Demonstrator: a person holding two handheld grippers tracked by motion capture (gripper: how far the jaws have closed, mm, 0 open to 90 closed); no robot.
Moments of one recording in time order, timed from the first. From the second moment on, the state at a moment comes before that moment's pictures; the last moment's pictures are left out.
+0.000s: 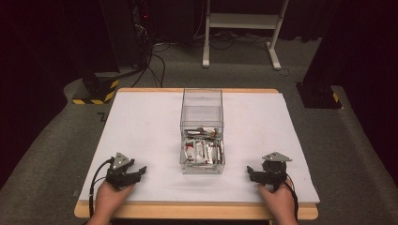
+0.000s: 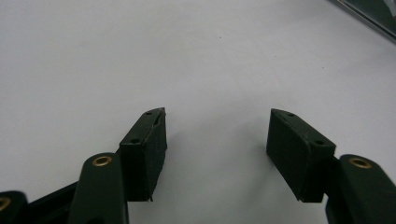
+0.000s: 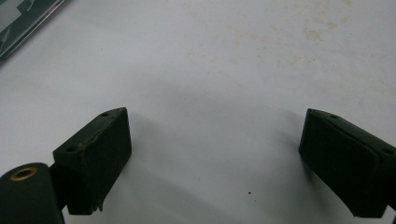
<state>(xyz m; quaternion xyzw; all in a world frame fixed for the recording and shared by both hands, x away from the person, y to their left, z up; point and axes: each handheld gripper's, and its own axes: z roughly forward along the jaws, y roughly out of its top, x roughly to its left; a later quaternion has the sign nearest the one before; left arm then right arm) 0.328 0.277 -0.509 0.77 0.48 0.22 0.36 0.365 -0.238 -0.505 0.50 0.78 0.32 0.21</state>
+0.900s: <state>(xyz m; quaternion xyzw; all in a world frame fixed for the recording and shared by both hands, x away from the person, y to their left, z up) 0.327 0.273 -0.509 0.77 0.49 0.23 0.35 0.366 -0.238 -0.505 0.50 0.78 0.32 0.21</state>
